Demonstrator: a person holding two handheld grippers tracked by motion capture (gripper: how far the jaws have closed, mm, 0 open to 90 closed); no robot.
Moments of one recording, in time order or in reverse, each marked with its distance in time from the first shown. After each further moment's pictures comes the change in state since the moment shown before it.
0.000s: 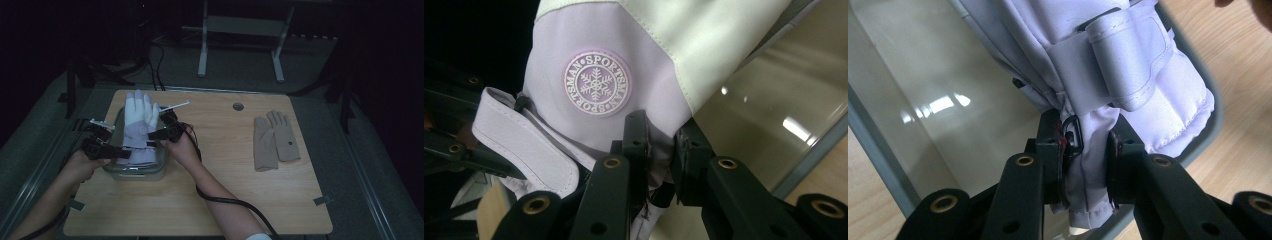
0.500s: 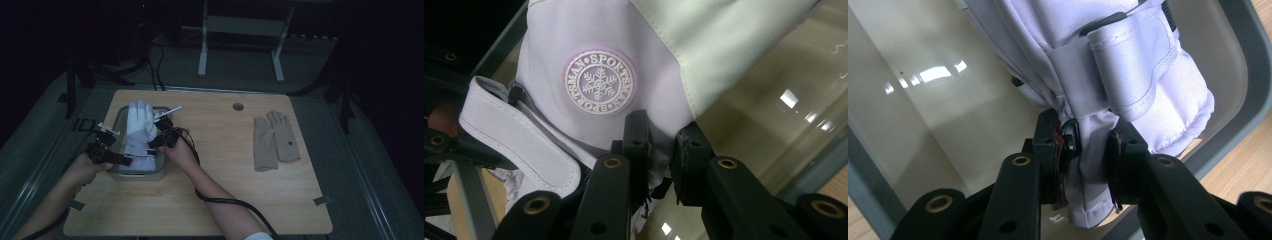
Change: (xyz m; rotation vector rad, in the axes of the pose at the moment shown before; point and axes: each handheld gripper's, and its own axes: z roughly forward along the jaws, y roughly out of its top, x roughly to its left) left arm 0.005 -0.003 0.019 0.116 0.000 -0.032; right arm 0.000 -0.008 0.021 0.133 -0.060 0.000
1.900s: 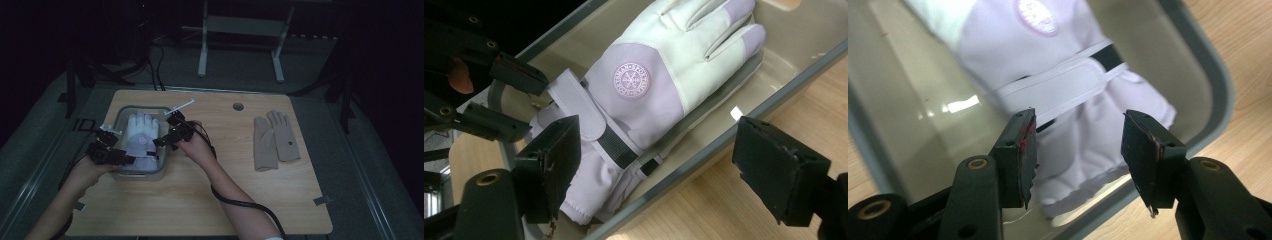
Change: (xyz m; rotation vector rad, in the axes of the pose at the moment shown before) left arm -0.040 0.001 -0.017 -0.124 0.103 0.034; right arm -0.004 -0.005 -0.061 -0.090 0.000 -0.215
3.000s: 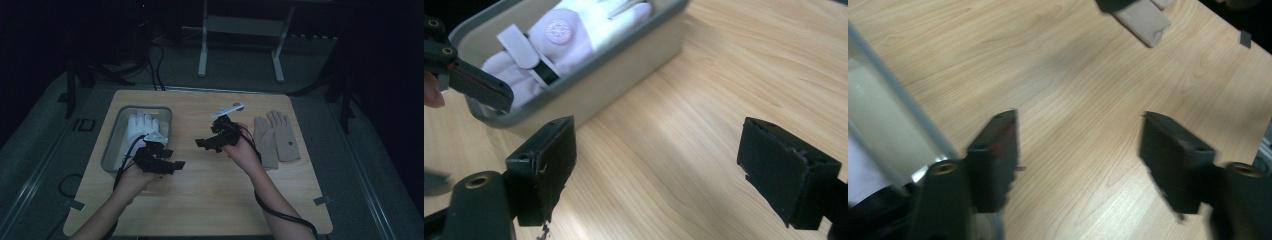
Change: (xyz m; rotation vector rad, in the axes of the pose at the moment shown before) left arm -0.113 0.033 0.038 -0.189 -0.166 0.181; right arm -0.045 -0.062 -0.104 -0.067 -0.147 -0.037
